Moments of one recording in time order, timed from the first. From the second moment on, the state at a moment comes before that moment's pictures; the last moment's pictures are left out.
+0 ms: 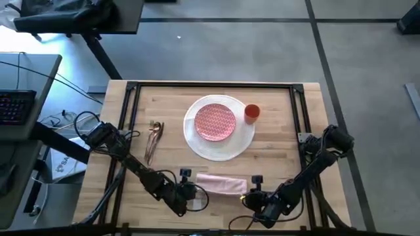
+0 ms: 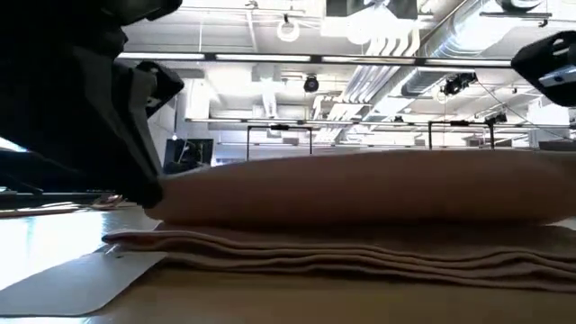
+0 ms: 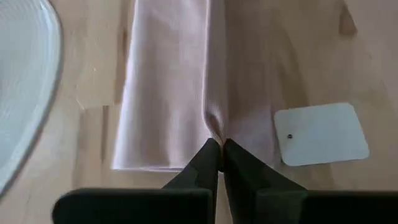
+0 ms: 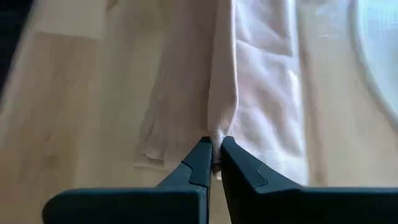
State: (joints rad) left arm -0.69 1.87 1.04 -0.19 -0.47 -0.38; right arm 0.86 1.83 1.06 -0.39 0.53 0.67
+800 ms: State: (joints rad) left arm -0.60 1.76 1.11 -0.25 -0.34 -0.47; right arm 0.81 1.76 1.03 -0.31 0.61 0.77
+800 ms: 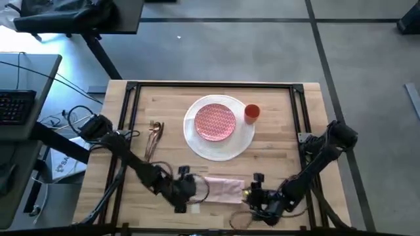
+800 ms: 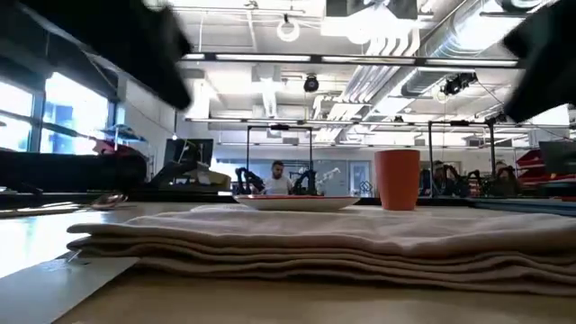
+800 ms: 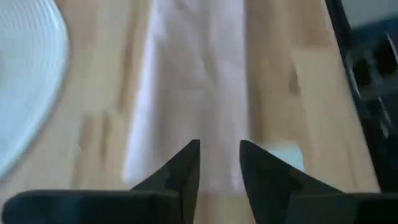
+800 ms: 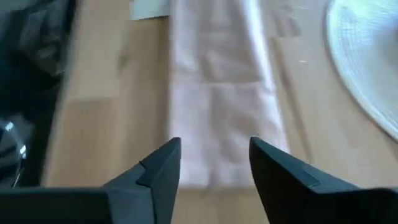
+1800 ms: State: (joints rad) left arm -0.47 1.79 1.11 -0.42 -0.40 -0.29; right arm 0.73 1.88 1.05 0.15 0.27 0.39
